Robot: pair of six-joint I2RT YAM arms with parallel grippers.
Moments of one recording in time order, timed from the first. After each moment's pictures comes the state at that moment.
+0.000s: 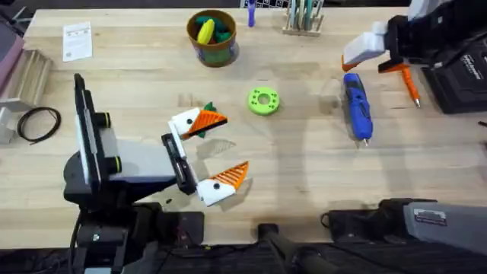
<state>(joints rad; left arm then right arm) 0.02 0.01 0.01 -0.13 1.16 0.08 -0.02 1.43 1.38 -1.17 -0.20 0.00</state>
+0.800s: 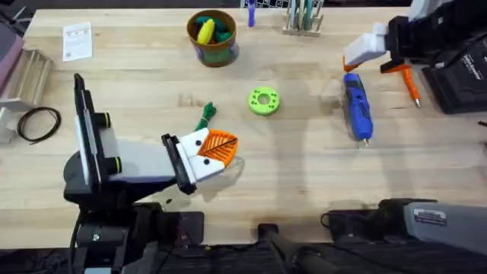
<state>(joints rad) 0.02 0.01 0.01 -0.13 1.16 0.08 -0.02 1.43 1.38 -1.18 -0.17 0.00</state>
